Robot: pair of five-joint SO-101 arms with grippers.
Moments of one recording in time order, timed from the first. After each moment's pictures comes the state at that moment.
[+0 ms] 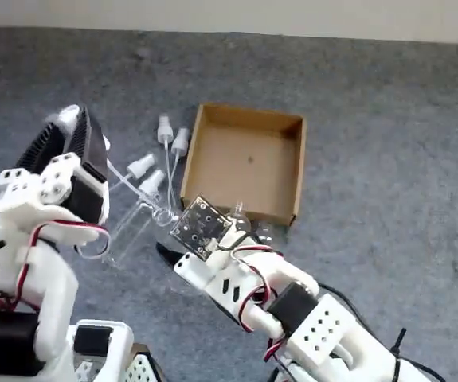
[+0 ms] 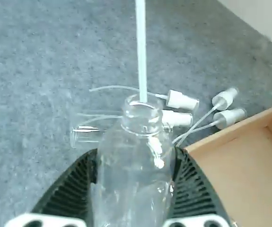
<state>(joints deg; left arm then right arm) -2.9 -69.6 29.8 53.9 25.6 -50.9 -62.2 65.0 32.2 11.5</state>
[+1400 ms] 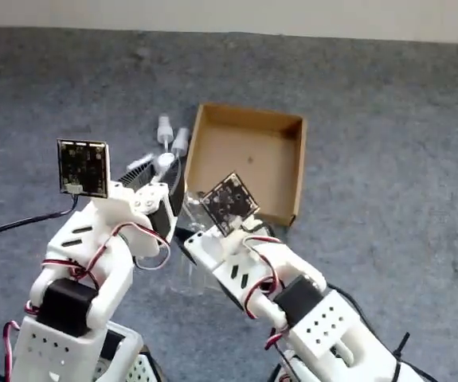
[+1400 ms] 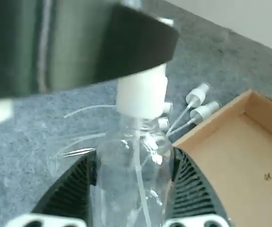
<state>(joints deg) 11.1 -70.6 52.4 50.9 21.3 -44.0 -61.6 65.9 26.9 2.9</state>
